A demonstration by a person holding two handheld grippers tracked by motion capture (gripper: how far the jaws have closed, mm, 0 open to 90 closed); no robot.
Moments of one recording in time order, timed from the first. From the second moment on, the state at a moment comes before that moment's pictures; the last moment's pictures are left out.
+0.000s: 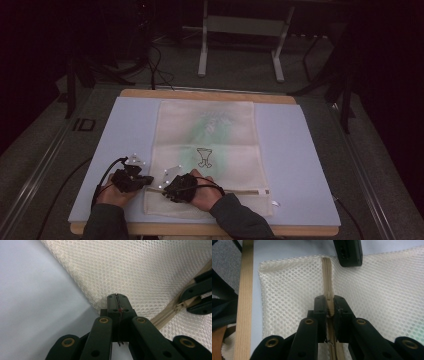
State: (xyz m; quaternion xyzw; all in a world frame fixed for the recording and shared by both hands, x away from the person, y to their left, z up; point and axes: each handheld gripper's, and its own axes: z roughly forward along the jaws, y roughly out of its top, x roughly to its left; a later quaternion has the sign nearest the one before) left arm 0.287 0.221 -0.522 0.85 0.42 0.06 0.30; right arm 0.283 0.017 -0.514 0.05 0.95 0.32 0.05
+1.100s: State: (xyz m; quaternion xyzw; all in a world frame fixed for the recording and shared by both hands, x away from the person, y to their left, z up) left arm 0.287 0.222 -0.522 0.85 0.42 0.06 0.30; right arm 0.283 -0.006 -0.508 0.05 0.95 0.31 0.05
